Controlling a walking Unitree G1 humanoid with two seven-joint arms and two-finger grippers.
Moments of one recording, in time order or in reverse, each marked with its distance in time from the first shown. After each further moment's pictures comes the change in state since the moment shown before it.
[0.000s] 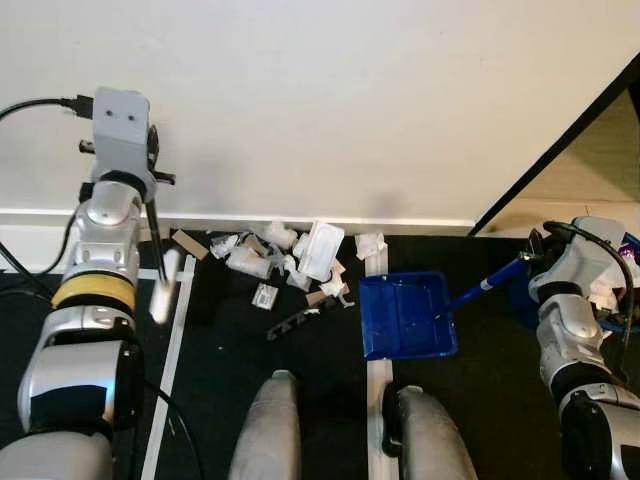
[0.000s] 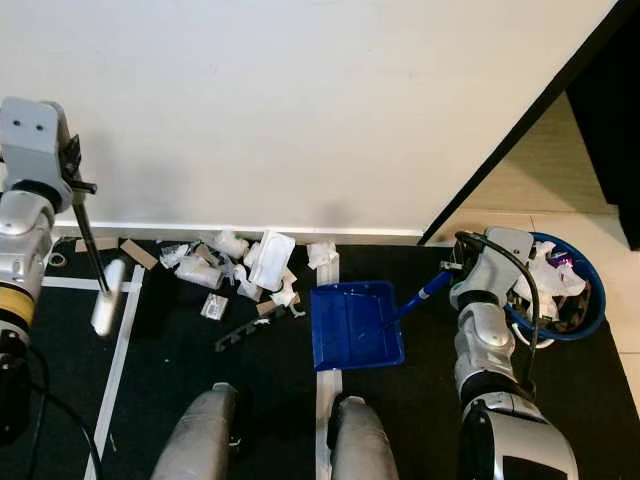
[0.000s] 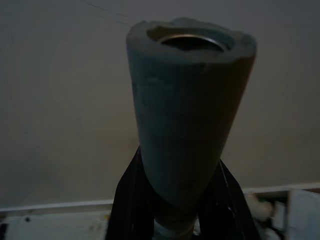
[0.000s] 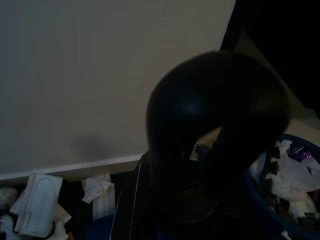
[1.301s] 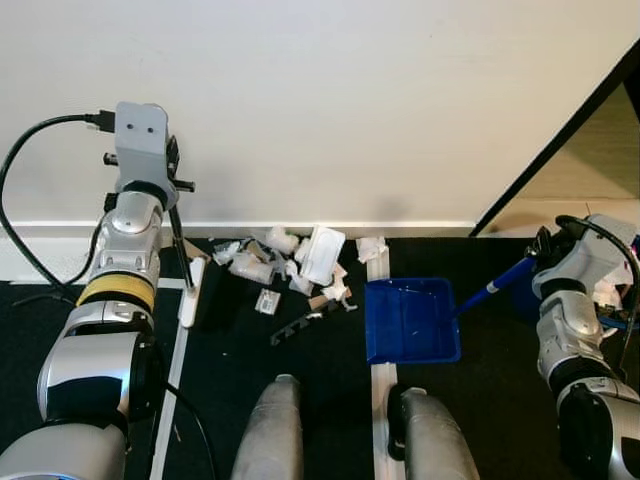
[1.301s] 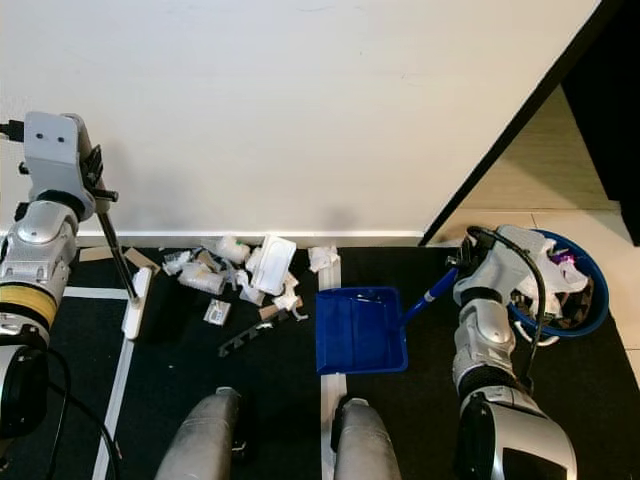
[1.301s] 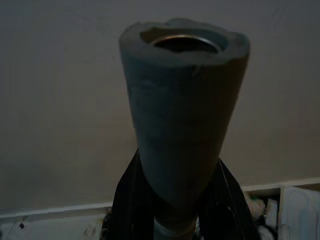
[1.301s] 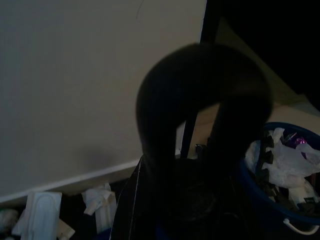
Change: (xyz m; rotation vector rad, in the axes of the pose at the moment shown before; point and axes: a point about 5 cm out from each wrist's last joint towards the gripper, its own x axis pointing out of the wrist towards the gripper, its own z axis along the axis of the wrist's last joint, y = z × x) left arm 0.006 -0.009 -0.005 0.007 0.006 0.001; right arm 0.007 -0.007 0.012 0.077 -0.035 -0.046
